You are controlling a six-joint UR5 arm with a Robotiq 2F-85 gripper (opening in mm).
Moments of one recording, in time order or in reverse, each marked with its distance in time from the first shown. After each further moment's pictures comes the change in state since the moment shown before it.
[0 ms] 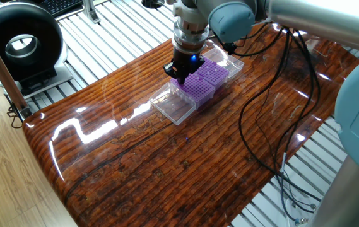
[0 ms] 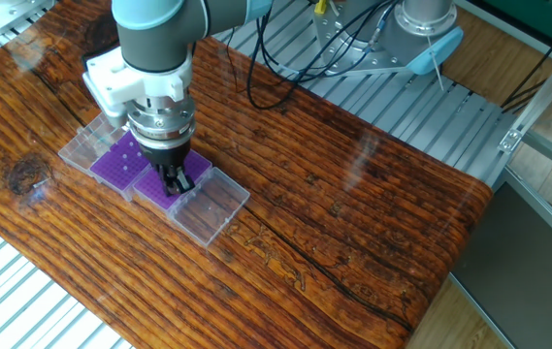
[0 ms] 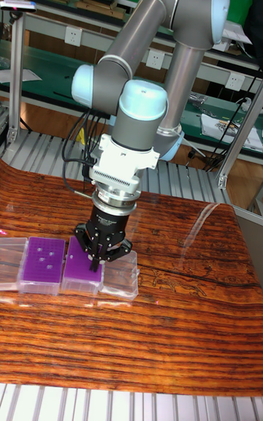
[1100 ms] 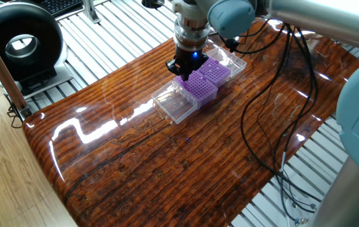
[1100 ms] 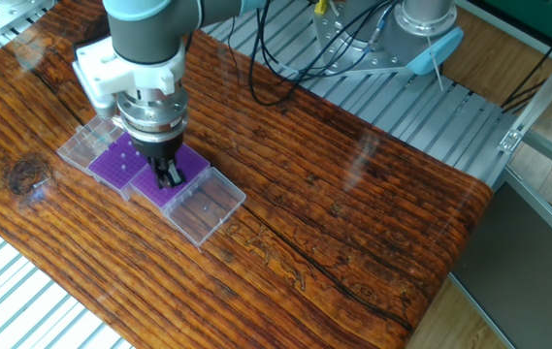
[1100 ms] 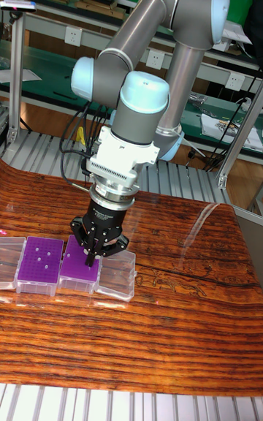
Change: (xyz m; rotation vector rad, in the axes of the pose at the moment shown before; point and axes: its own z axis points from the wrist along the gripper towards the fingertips) arm -0.010 -0.013 -0.017 0.025 0.005 0.029
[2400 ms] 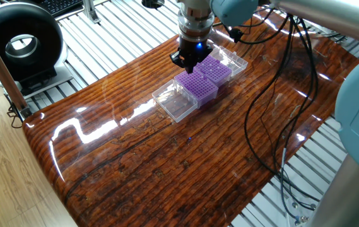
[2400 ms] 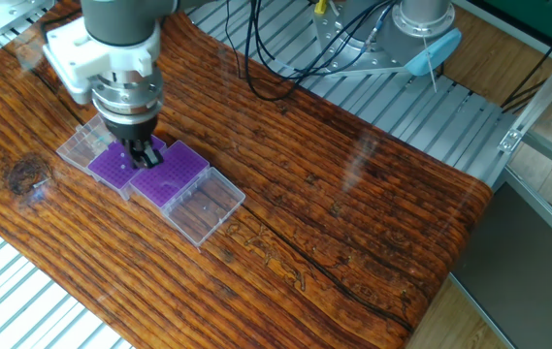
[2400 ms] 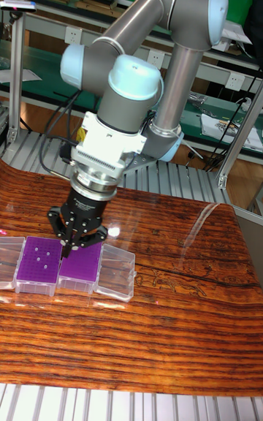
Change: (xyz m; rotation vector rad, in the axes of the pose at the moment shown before) arm -0.028 -0.047 -0.017 0.081 -0.012 -0.128
